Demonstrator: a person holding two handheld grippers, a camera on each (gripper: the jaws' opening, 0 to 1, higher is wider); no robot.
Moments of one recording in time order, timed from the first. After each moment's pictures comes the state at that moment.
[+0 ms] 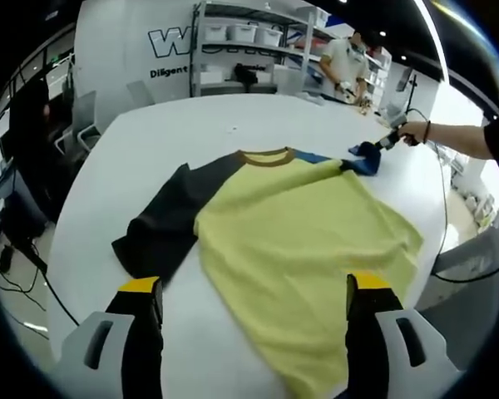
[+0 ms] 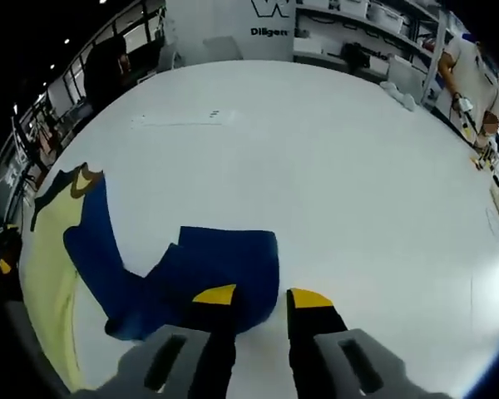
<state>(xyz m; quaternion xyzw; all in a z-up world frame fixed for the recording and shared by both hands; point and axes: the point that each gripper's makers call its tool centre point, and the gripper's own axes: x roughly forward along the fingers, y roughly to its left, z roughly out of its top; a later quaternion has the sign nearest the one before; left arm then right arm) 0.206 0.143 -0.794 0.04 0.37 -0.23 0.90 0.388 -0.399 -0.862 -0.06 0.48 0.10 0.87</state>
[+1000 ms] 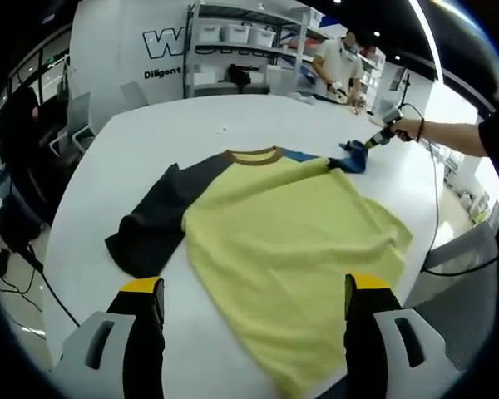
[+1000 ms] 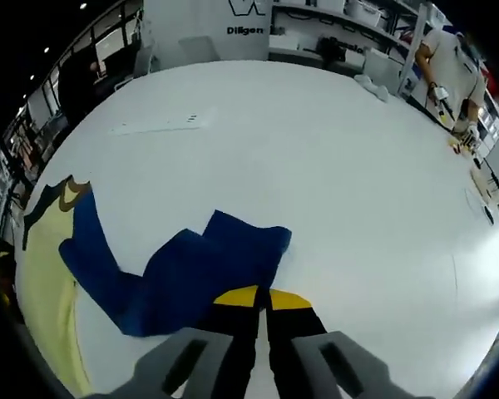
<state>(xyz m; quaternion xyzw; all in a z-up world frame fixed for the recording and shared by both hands) 0.193 0.132 -0.790 0.04 0.36 -0.25 0.90 0.367 -0.417 -0.843 -0.03 0.50 0.01 0.86</state>
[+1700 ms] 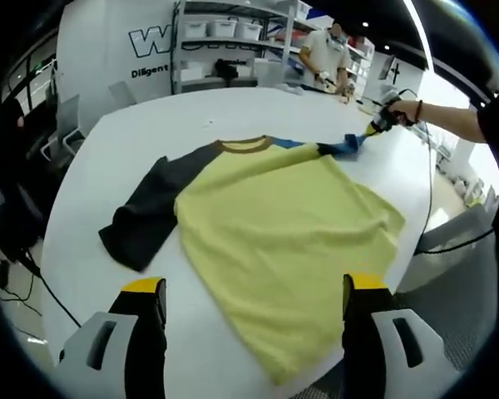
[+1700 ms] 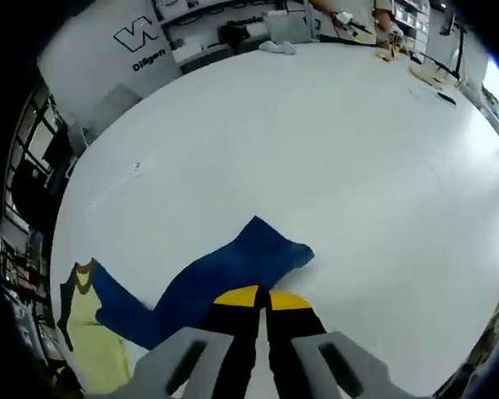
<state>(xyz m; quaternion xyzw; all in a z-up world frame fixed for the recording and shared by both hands) 0.172 0.126 -0.798 0.06 0.38 -0.27 0.88 0.322 -0.443 -0.825 0.19 0.50 -0.13 0.83</state>
